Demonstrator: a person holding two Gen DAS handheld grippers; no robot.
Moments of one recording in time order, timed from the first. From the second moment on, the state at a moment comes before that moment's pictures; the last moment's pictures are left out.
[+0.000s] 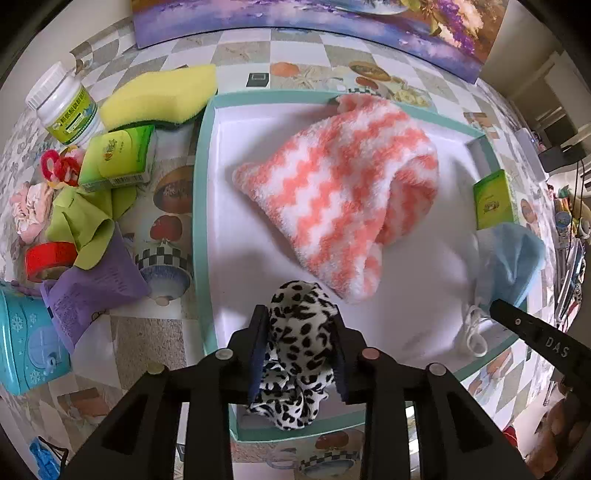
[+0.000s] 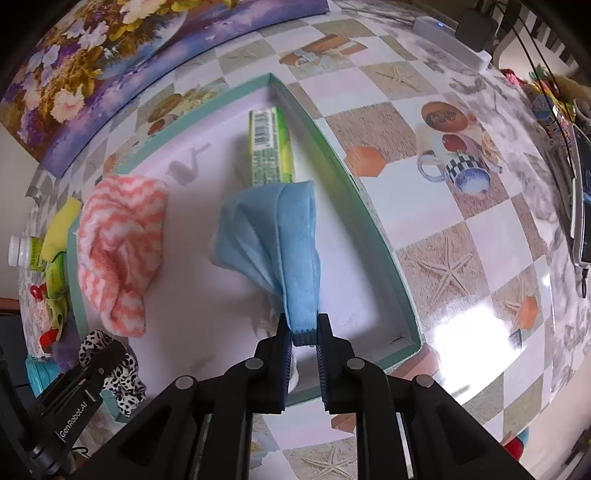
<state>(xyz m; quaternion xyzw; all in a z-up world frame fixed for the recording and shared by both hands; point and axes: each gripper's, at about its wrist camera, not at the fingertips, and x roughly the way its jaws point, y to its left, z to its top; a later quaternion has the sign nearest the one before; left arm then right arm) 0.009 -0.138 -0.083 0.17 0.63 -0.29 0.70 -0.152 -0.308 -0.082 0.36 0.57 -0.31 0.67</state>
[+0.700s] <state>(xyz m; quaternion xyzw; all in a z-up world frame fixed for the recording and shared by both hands) 0.018 -0.125 -0.040 0.13 0.59 -0.30 0.74 -0.150 -0.310 -0.051 0.33 0.55 -0.34 0.69</state>
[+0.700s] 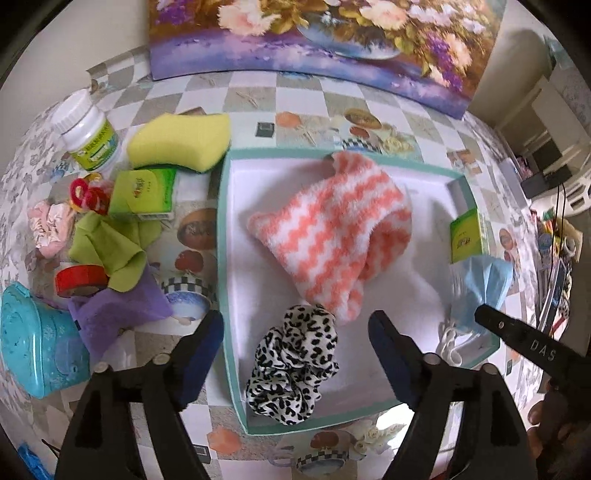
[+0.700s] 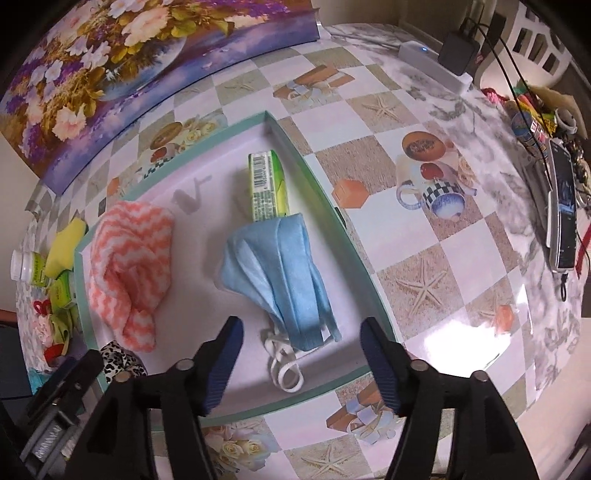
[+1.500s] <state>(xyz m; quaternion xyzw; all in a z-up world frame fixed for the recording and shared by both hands) 0.097 -0.040 -0.025 0.03 0.58 -0.17 0.79 -0.111 -0.273 -0.037 0.29 0.55 -0.30 0.73</state>
